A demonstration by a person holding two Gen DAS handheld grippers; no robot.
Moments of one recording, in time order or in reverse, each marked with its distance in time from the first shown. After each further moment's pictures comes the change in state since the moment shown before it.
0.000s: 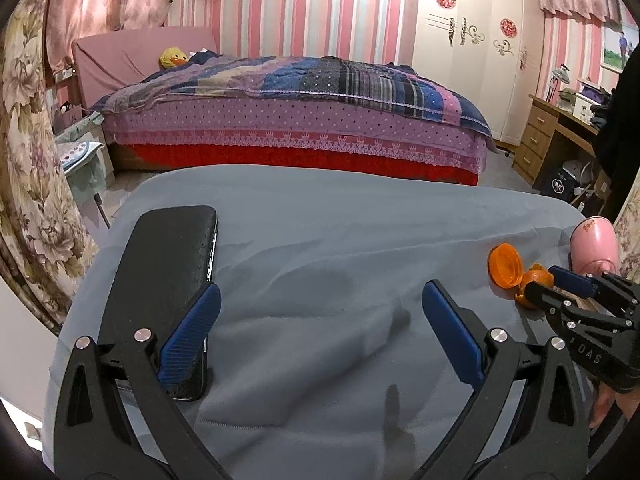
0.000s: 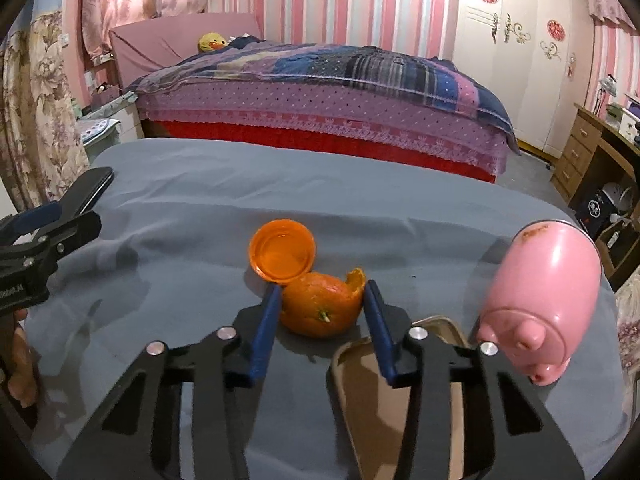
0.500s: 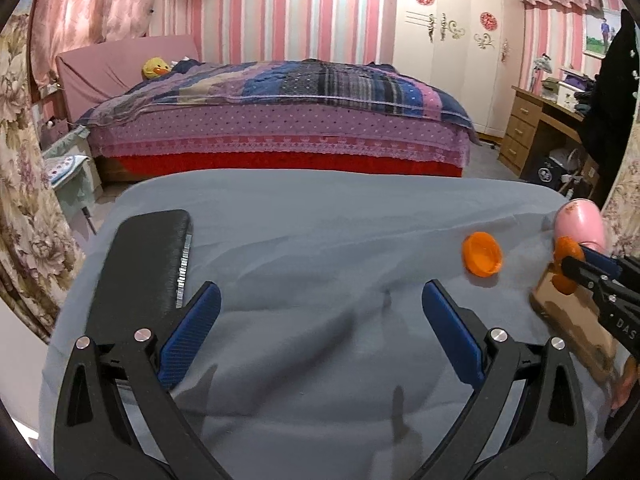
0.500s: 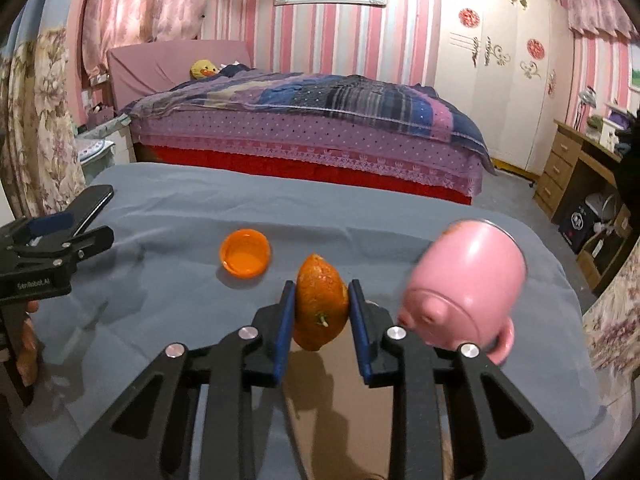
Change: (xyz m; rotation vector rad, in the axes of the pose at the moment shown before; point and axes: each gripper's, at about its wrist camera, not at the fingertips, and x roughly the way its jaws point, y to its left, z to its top) left arm -0.006 -0.021 -0.008 0.053 -0.009 -0.052; right arm -0.043 -0.023 -0.021 0.020 -0.109 -0.052
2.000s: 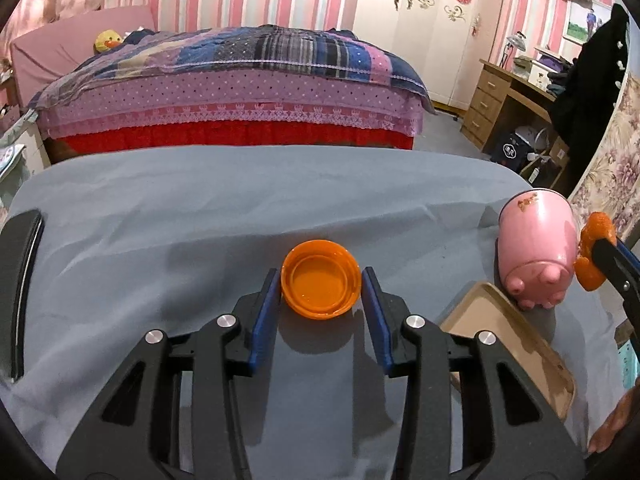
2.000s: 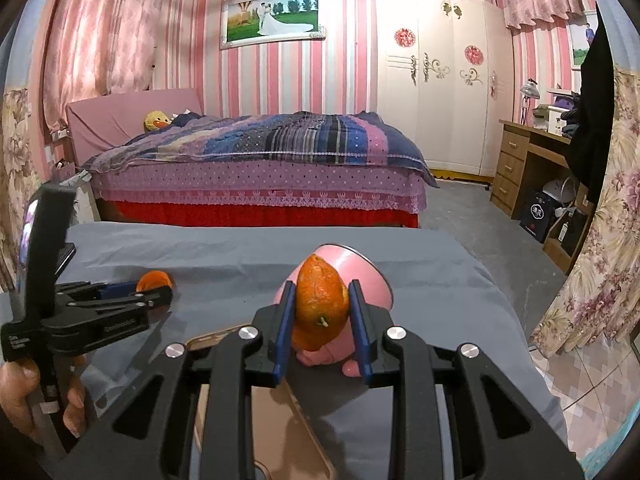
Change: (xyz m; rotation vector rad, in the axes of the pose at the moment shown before) left arm 0.054 -0.112 0.013 0.003 0.135 -0.138; right arm -0.043 -0.075 -0.006 0.135 -0.144 -0.134
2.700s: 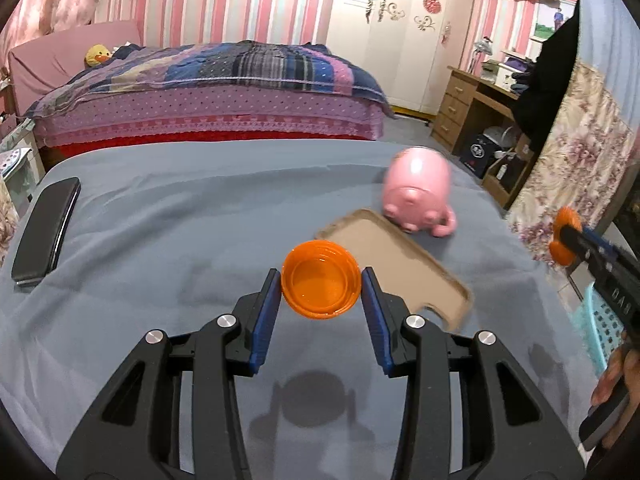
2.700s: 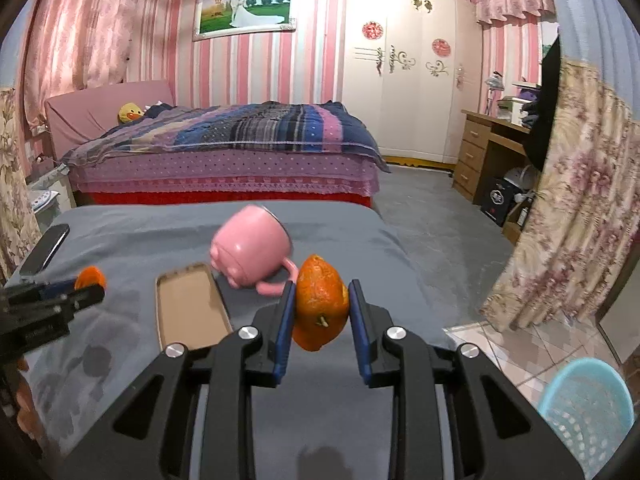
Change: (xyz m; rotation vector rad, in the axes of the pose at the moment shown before) left arm -0.115 -0.055 -0.070 0.046 -0.059 -0.070; right arm -0.107 -0.061 -0.027 0.011 0.052 -0.115
